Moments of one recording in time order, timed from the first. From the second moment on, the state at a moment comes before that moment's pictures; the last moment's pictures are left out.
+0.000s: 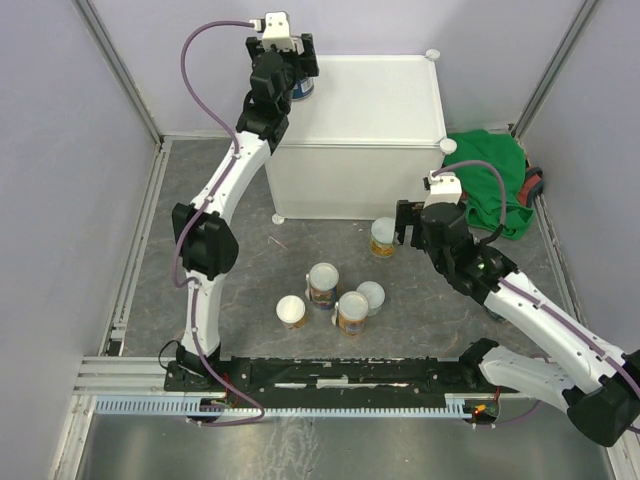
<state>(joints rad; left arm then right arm) -0.39 2.19 2.29 0.12 -0.30 -0.05 0.65 0.99 0.89 -0.40 0.52 0.33</state>
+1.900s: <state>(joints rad) -0.40 2.13 2.17 0.16 -0.22 -0.03 0.65 1.01 0.89 -0.38 0.50 0.33</state>
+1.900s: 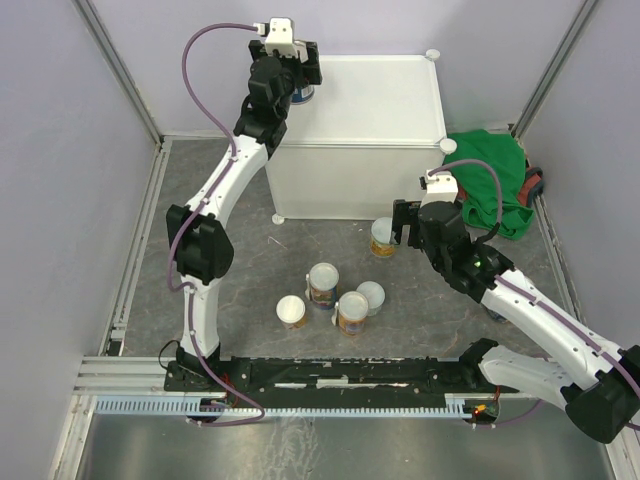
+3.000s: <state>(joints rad) -0.41 2.13 2.26 0.05 -0.23 -0.10 0.65 1.05 0.89 -0.37 0.50 0.31</state>
